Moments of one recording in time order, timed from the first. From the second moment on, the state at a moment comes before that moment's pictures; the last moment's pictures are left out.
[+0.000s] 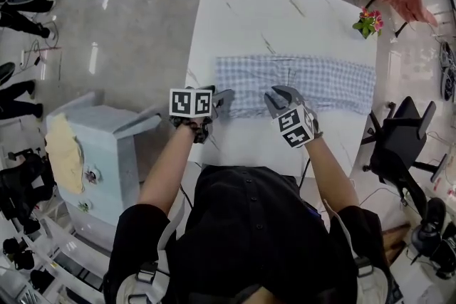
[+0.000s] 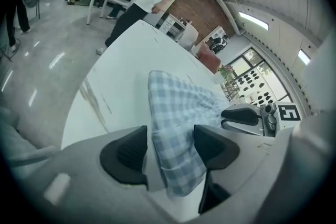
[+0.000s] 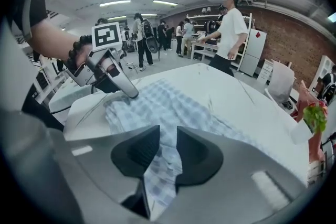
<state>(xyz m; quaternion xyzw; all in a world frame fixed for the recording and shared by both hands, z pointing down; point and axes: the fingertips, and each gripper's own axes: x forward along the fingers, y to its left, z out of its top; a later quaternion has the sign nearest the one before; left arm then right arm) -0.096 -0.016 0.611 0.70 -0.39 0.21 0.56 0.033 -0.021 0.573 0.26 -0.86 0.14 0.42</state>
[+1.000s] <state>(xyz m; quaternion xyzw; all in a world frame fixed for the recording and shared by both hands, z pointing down) -0.098 -0.006 0.611 0.71 -0.37 0.22 0.55 0.030 0.002 0.605 0.25 -0.84 0.13 0.46</state>
